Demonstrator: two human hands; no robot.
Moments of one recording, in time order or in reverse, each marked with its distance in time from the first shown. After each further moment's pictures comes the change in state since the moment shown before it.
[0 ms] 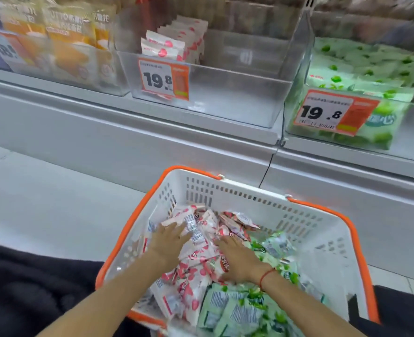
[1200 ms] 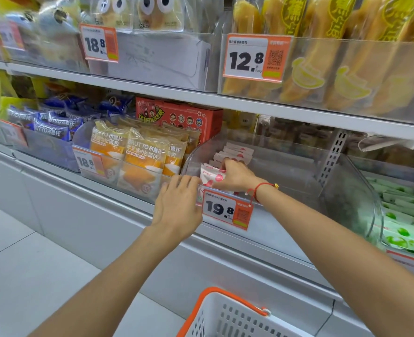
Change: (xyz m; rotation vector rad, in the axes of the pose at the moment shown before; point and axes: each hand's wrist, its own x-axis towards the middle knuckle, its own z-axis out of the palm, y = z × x) left_hand -0.053 -0.191 -0.241 -0.423 1.032 -0.334; right_hand 0.123 -0.148 -0.411 -0.025 0.666 -0.022
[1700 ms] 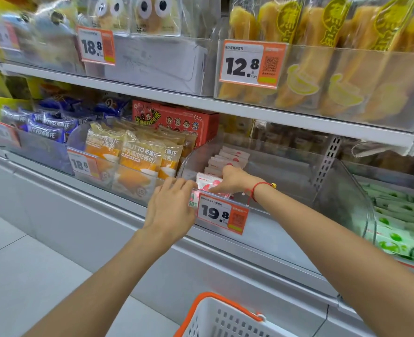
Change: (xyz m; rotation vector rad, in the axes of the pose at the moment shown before) left_hand 0.004 -0.006 0.002 -0.014 0.023 0.012; right_hand 0.000 0.000 -0.011 -0.005 -0.190 0.051
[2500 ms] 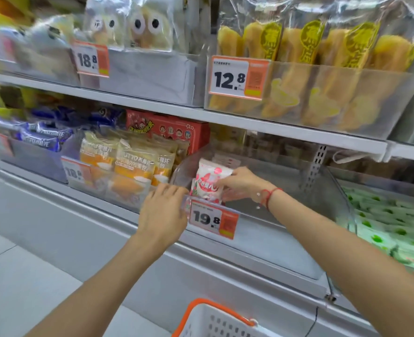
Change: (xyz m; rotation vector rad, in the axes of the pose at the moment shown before) left_hand -0.003 0.003 -0.003 0.048 0.055 0.006; right_hand -0.026 0.022 -0.015 0.661 0.129 0.132
